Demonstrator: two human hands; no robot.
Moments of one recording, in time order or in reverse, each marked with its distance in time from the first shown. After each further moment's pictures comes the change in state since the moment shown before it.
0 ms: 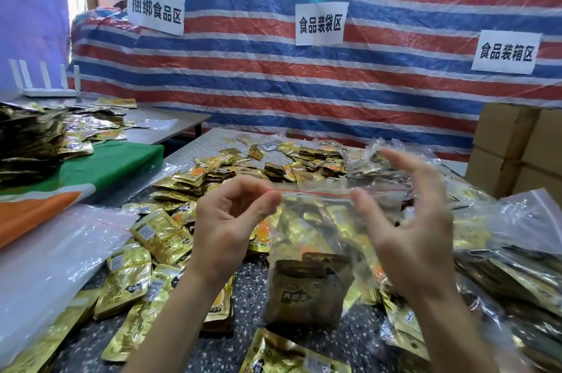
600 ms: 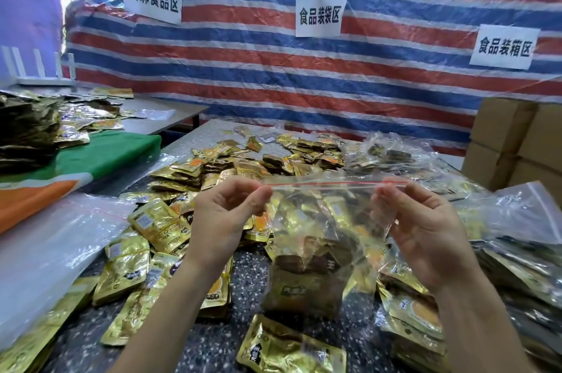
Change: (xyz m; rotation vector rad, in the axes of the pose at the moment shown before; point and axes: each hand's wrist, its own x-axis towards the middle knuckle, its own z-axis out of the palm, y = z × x) left_hand -0.005 -0.014 -0.006 0.012 0.060 -0.156; right_hand 0.010 0.037 -0.026 0.889 -0.210 0.632
